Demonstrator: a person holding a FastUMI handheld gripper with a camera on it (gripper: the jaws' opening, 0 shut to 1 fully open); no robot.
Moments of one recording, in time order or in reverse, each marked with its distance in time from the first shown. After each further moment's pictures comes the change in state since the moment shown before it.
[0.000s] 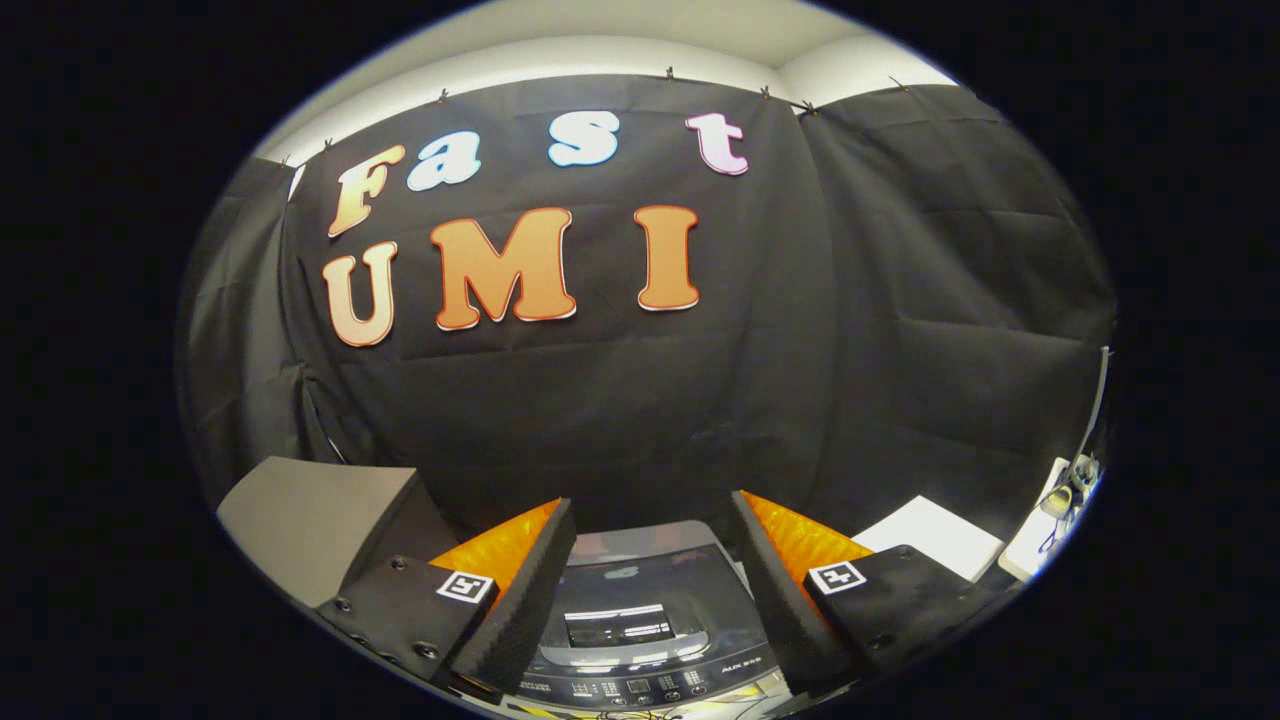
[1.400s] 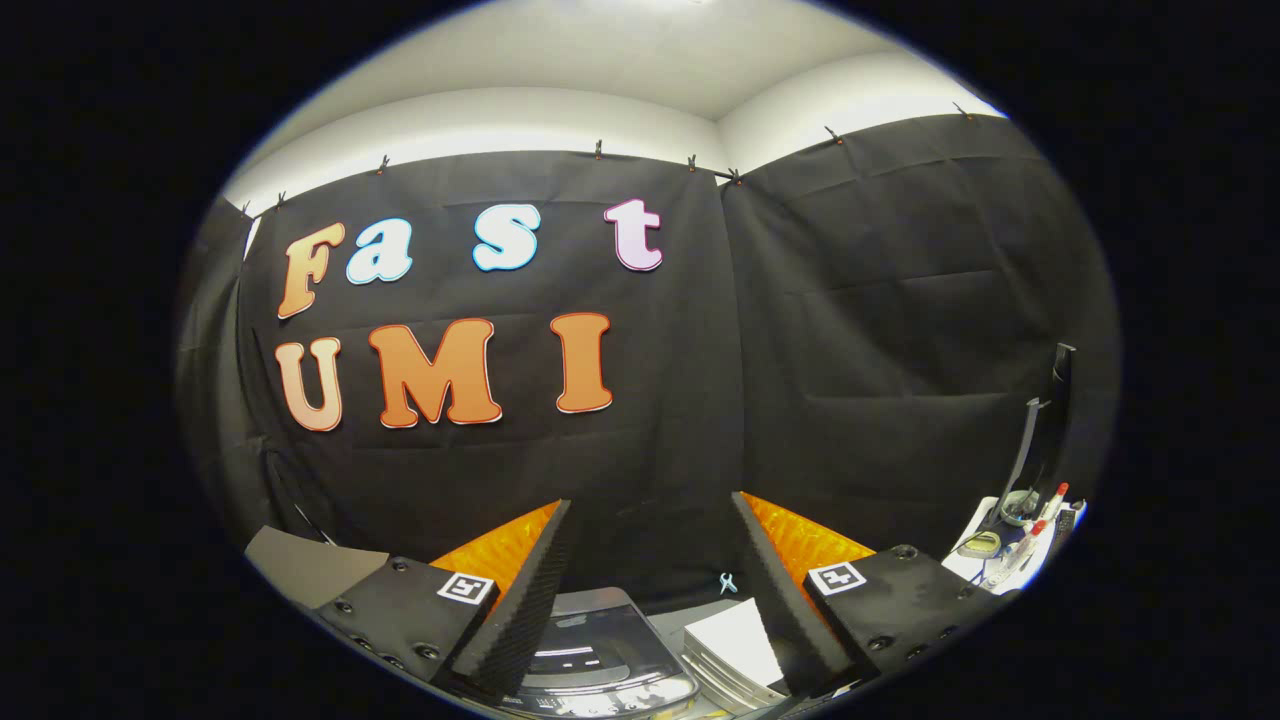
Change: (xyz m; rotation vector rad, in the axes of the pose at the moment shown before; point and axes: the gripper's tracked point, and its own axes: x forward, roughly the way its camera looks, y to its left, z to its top) arm -0.101 -0.099 0.140 0.030 -0.185 -0.178
